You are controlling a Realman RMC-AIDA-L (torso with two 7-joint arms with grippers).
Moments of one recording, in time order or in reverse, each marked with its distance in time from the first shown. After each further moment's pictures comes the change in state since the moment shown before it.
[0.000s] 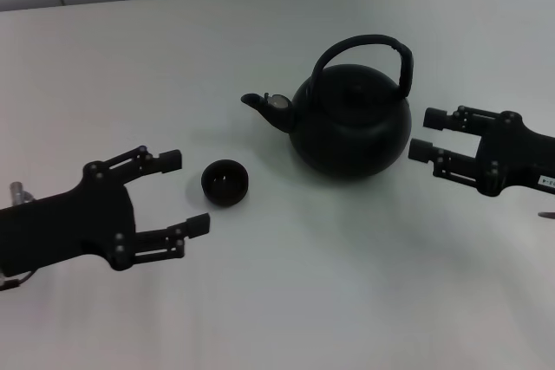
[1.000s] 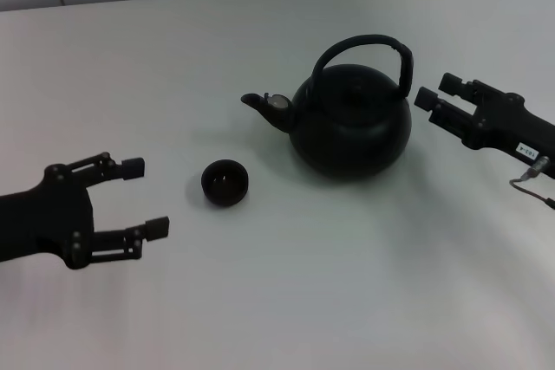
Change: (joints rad) left arm -0.042 0.029 -0.198 0.015 0.222 0.087 -0.128; right arm 0.028 0.004 0.061 0.262 0.194 0.283 -0.097
